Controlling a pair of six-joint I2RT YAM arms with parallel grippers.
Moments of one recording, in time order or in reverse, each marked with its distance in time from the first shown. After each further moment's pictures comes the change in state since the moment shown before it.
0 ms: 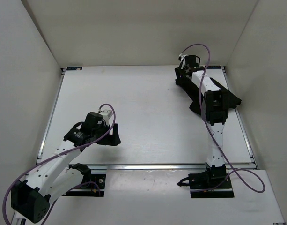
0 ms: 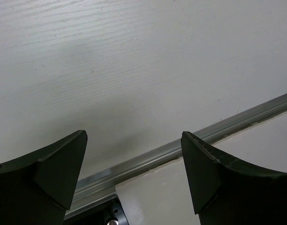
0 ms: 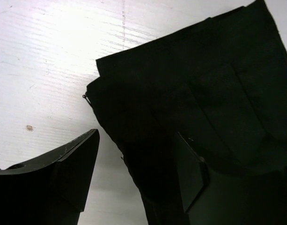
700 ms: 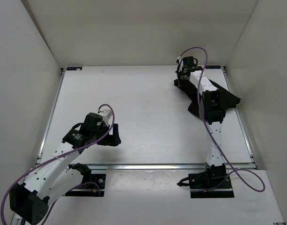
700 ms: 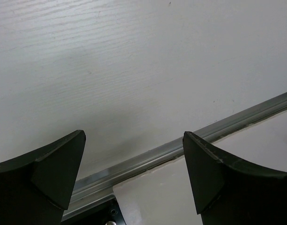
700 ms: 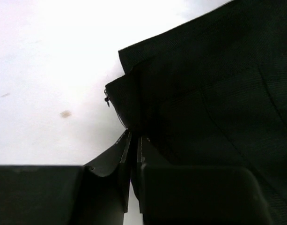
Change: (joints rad) left arm -0.013 -0.028 -0.003 -0.002 -0.009 -0.018; right arm 0.004 0.073 0.078 -0.116 -0.114 0.074
